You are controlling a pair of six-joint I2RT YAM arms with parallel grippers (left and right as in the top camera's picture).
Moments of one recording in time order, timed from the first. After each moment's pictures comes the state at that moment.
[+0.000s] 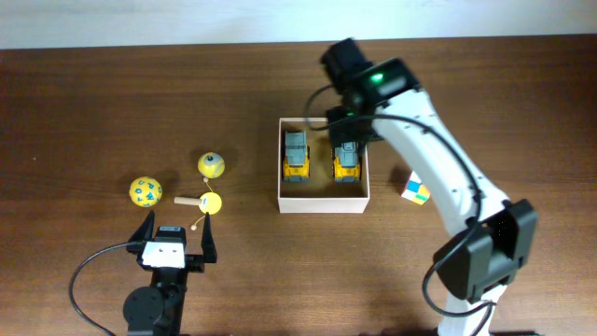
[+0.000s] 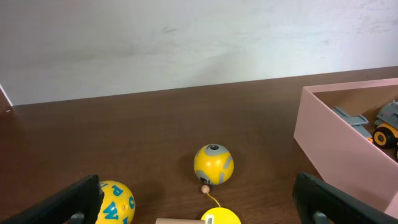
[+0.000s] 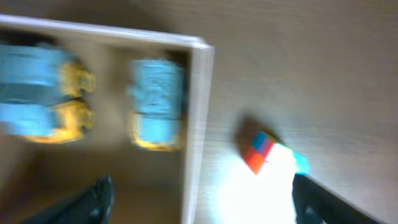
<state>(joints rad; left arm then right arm) -0.01 0.01 0.01 -0.08 0.03 0.08 0.41 1.98 1.96 -1.37 0.22 0.35</state>
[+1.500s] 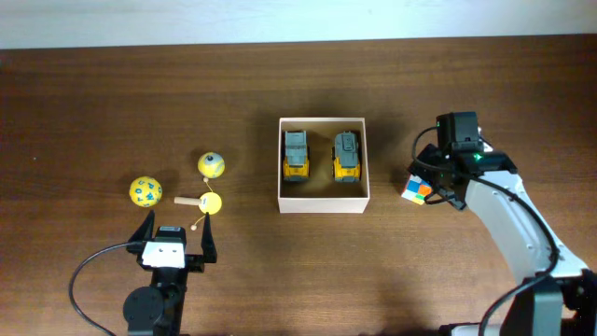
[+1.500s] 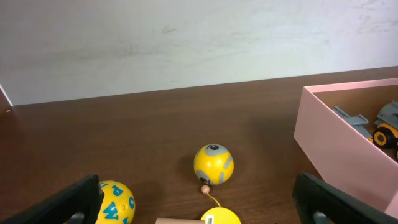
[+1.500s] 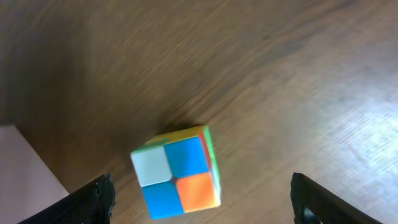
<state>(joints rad) -0.01 0.01 0.01 -0.08 0.03 0.08 0.03 1.54 1.03 -0.70 0.13 0.73</state>
